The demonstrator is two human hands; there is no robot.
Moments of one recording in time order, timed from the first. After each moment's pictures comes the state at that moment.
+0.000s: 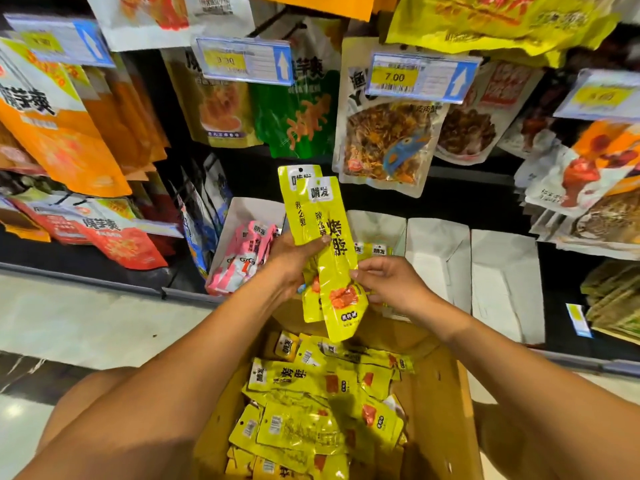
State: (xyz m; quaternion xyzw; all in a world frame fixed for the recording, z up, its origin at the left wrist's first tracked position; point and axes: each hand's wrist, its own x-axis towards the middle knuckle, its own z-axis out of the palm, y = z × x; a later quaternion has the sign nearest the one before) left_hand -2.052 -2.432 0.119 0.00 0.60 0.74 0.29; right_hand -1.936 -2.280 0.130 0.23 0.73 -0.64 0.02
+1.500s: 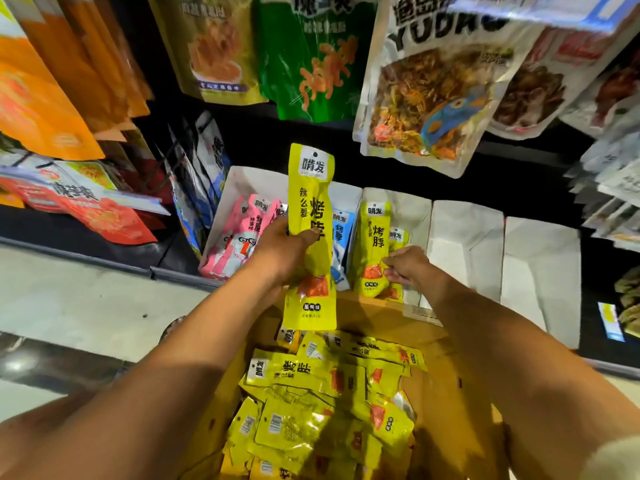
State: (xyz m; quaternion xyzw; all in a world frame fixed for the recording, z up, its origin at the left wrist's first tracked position) left_hand -2.077 -2.456 0.110 -0.03 0.70 0.65 0.29; right_hand -2.037 -2.195 -0.026 0.50 0.66 -0.56 0.08
